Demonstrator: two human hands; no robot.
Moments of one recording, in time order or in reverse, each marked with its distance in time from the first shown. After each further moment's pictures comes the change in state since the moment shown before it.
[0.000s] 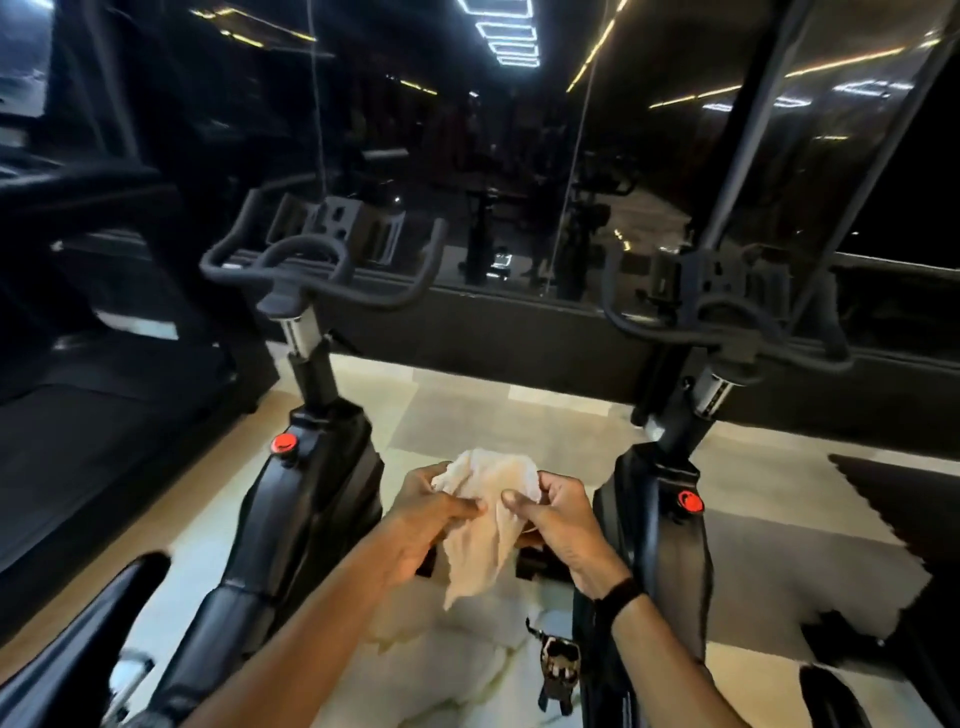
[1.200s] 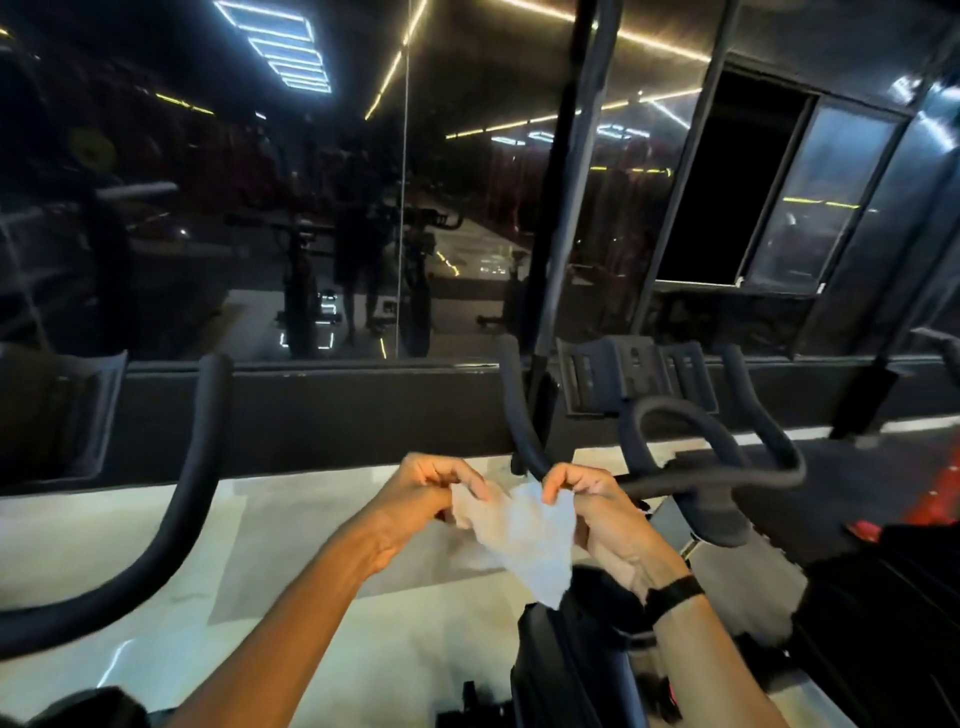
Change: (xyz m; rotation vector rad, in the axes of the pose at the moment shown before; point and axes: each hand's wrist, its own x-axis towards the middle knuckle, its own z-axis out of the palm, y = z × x) left_hand 0.421 0.161 0.068 0.245 -0.571 0.259; right_hand 0.339 -0.082 -0.163 0.002 0.273 -0.038
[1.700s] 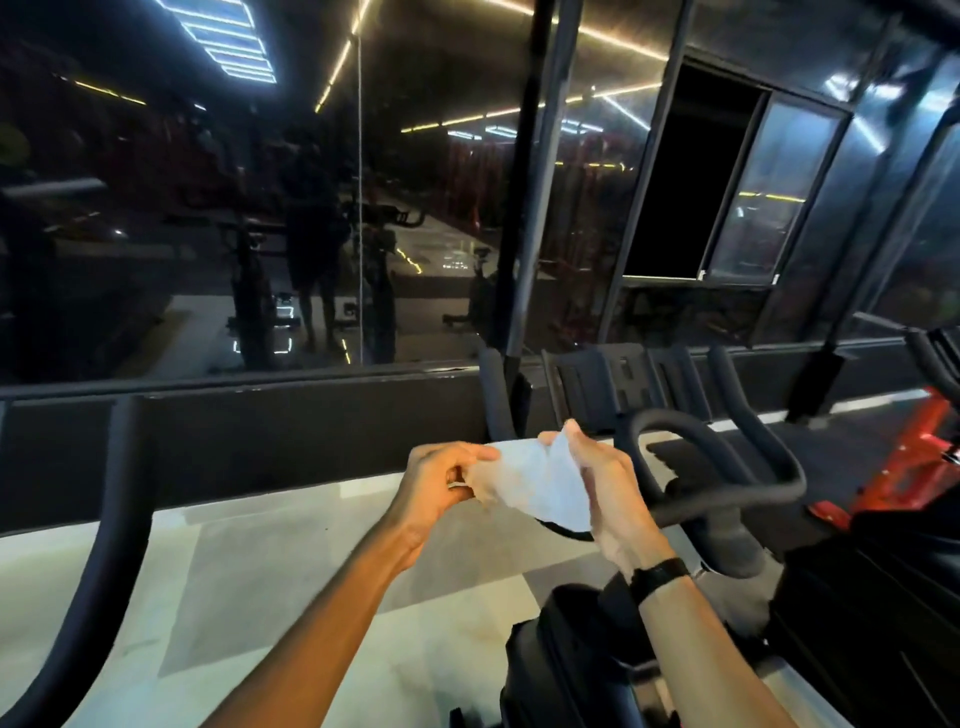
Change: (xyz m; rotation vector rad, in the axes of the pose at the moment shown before) left_hand 0.090 -0.005 0.006 -0.294 0.114 -0.020; right_hand 0.057 -0.026 -0.004 0.309 0.334 -0.020
